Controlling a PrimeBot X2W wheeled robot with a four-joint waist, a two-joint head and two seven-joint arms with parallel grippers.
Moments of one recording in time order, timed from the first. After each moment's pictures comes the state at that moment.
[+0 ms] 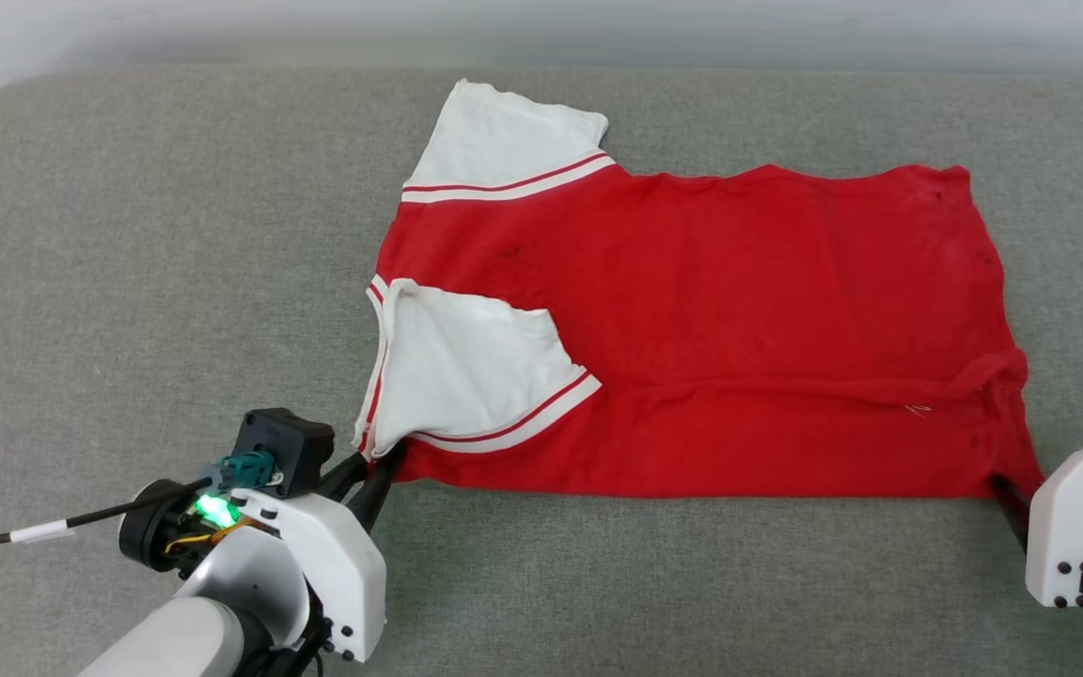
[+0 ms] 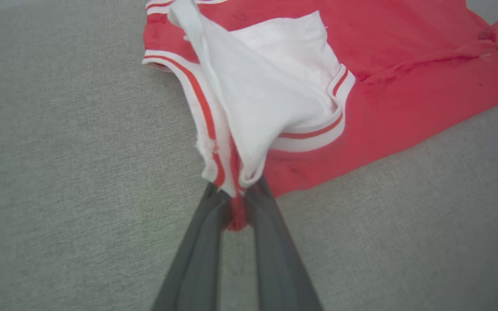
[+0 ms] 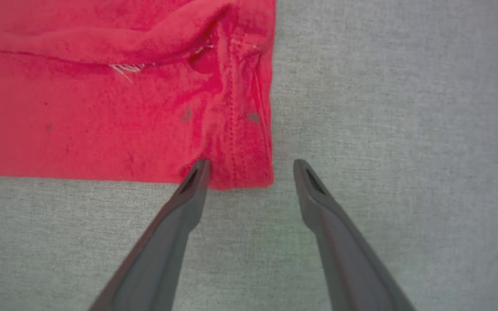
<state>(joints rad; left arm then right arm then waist) -0.30 0.66 -0.67 -0.16 -0.71 0.23 0.27 -0.15 -0.25 -0.16 0.01 0.20 0.13 0.83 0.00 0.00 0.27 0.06</state>
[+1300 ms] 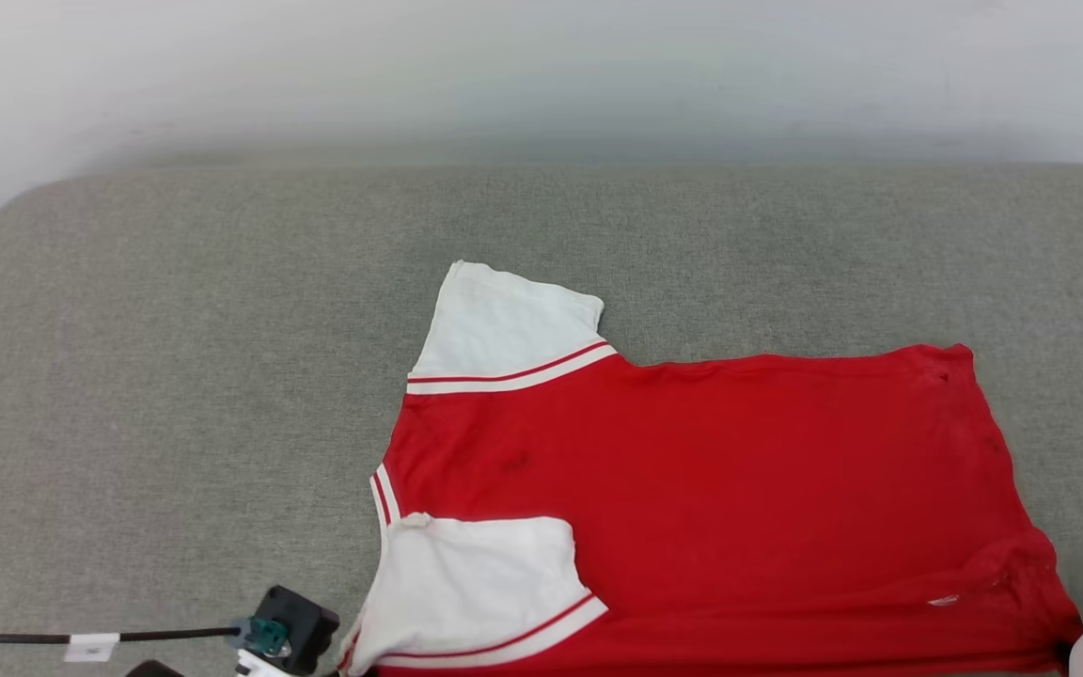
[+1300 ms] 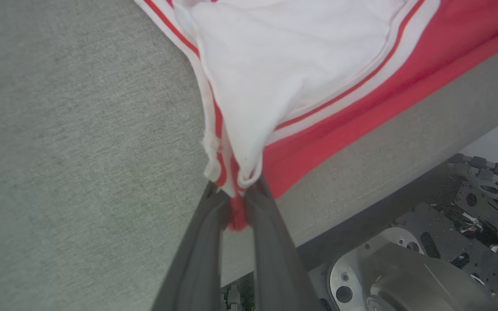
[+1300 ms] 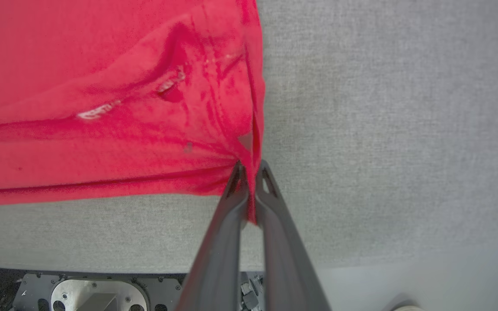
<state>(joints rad) -0.08 0.82 -0.78 -0.24 -0.75 0.24 0.39 0.12 -0.26 -0.23 -0.07 0.26 0.13 0.89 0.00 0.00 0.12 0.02</state>
